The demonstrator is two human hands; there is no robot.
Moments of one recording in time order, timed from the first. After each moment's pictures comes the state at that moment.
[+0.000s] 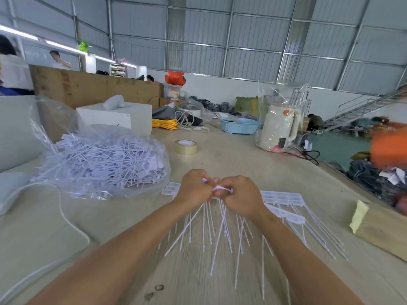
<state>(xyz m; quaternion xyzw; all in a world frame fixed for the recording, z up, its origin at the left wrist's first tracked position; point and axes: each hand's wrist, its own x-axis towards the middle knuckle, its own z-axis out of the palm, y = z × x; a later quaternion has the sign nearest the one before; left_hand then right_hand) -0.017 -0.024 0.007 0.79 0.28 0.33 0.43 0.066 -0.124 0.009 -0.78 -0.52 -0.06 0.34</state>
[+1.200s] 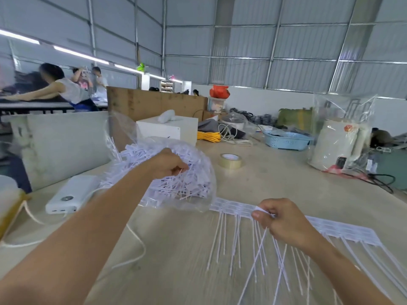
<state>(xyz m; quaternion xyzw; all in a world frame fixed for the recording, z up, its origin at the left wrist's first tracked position) -0.119 0.135 0.069 0.71 0.38 0.26 0.52 0.056 -0.107 0.011 -0.74 -0.55 0.05 0.39</state>
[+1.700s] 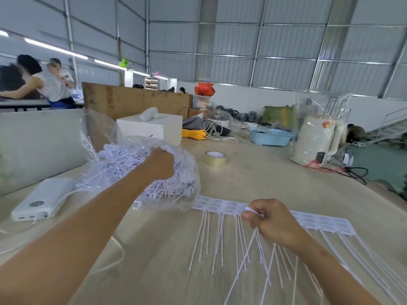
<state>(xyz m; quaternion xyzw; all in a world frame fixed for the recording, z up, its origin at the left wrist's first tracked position) -0.089 0.123 0.065 0.90 0.43 0.06 -0.06 0.068 -0.119 0.003 -0.75 -0.54 0.07 0.38</state>
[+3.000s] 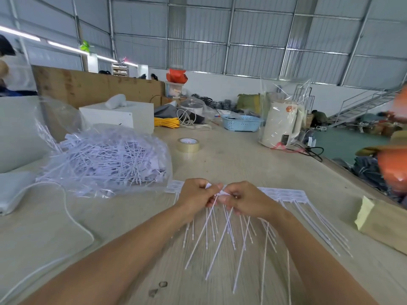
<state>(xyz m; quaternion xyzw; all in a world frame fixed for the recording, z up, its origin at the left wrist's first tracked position) -0.021 -0.024 -0.019 0.67 0.23 0.31 0.63 0.077 -0.138 0.007 -0.75 -0.55 0.14 0.35</state>
